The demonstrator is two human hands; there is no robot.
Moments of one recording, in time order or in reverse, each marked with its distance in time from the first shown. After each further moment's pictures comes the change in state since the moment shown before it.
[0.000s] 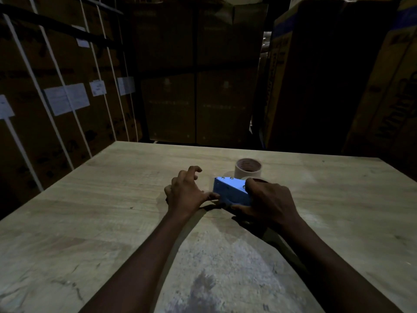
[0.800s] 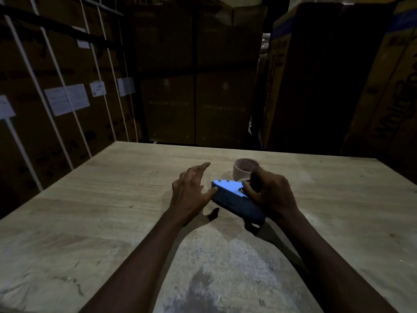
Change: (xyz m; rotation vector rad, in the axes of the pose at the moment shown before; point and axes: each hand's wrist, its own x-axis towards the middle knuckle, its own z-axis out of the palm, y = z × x) left_hand -0.003 0.002 0.001 -0.001 -0.086 0.206; right_hand 0.007 0.014 0.004 0.318 0.143 0.137
